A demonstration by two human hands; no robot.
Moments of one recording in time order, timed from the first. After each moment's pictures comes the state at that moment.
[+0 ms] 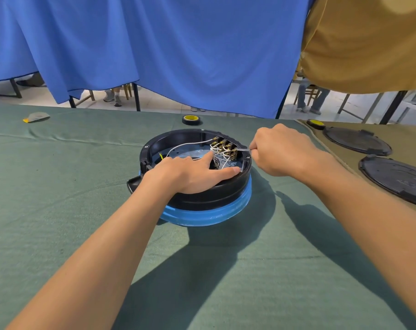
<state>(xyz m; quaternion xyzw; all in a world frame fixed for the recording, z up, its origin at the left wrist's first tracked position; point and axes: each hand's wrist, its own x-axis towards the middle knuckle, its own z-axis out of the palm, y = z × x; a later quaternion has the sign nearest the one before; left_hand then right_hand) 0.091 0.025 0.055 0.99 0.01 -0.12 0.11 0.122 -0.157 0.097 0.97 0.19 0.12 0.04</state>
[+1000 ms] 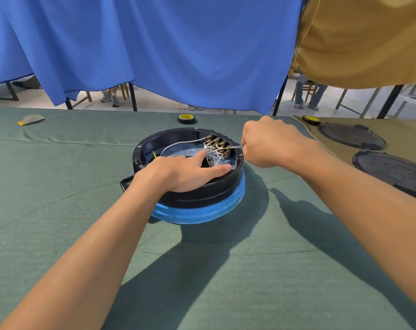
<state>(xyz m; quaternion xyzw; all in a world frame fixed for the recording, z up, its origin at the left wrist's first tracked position) 0.085 0.024 0.061 0.98 0.01 -0.13 0.13 0.119 -0.152 0.110 0.97 0.20 0.10 0.04</state>
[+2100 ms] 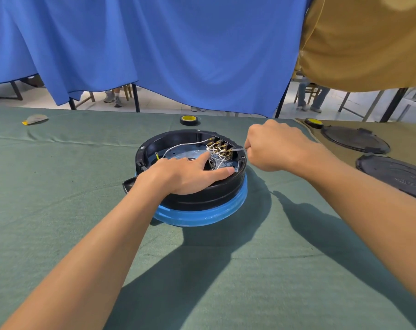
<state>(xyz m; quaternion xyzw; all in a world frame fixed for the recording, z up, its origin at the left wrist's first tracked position) 0.088 0.025 0.057 0.99 0.00 -0.12 0.12 0.117 -0.156 0.112 0.97 0.21 0.10 0.04</state>
